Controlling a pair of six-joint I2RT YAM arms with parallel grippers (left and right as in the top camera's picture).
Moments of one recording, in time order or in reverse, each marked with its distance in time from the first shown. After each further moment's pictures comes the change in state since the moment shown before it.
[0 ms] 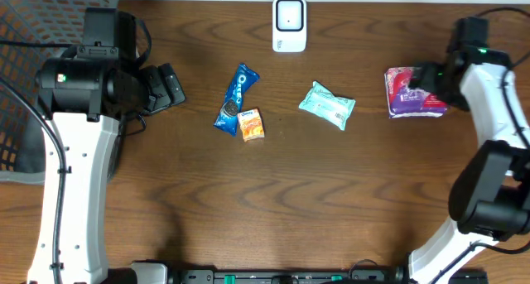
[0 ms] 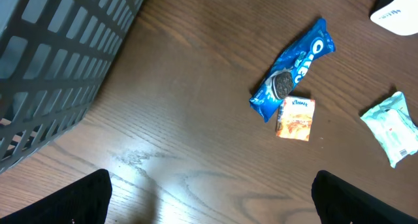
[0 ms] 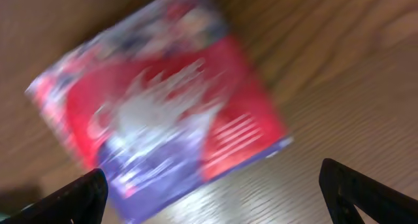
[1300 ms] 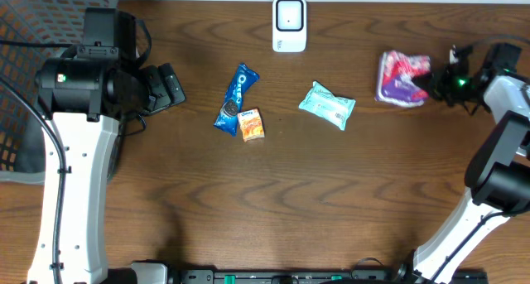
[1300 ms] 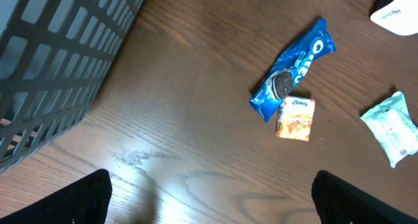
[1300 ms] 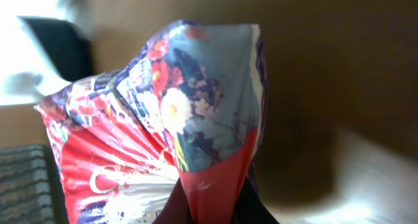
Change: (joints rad) left arm 0.000 0.000 0.000 0.000 0.000 0.000; right arm -0.180 0.243 0.005 0.286 -0.919 -0.065
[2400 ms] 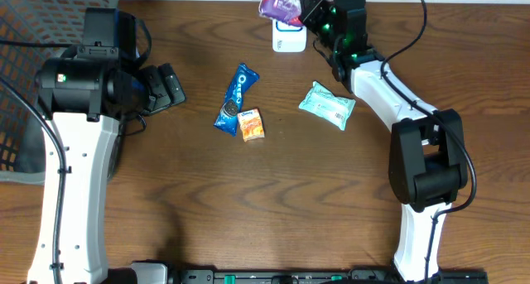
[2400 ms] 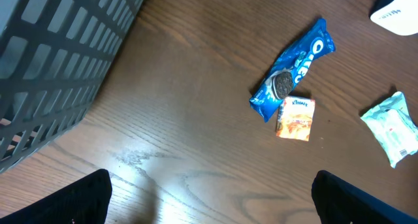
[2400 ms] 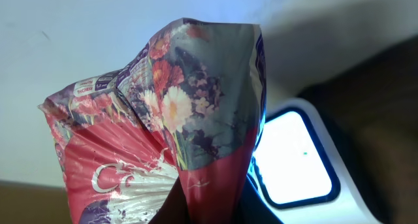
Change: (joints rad) left arm 0.000 0.000 0.000 0.000 0.000 0.000; right arm 0.689 -0.022 0.058 0.811 0.702 0.711
